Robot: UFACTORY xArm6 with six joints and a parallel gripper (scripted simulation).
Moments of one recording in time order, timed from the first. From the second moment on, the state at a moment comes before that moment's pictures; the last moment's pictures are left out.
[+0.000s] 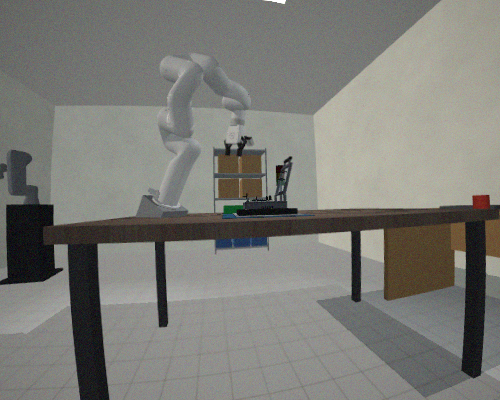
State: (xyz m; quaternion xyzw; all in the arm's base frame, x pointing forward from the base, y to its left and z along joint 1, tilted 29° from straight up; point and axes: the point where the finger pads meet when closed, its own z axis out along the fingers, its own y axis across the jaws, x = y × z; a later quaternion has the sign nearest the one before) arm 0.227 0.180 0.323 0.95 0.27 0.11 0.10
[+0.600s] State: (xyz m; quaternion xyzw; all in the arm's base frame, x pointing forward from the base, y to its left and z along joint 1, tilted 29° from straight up) arm 0.256 0.104 0.355 0.91 0.37 0.11 0.13
